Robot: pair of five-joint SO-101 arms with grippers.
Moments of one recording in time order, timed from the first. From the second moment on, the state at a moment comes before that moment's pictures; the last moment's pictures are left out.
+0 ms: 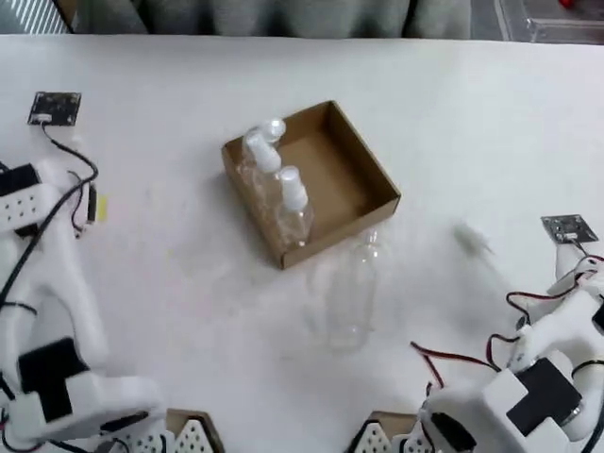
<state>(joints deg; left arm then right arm) -29.1 -3.9 17.2 66.2 -19.6 50.2 -2.6 32.9 59.8 58.9</state>
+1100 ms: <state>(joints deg) -30.9 33.9 -7.7 62.5 -24.9 47.1 -2.6 32.9 61.9 58.8</state>
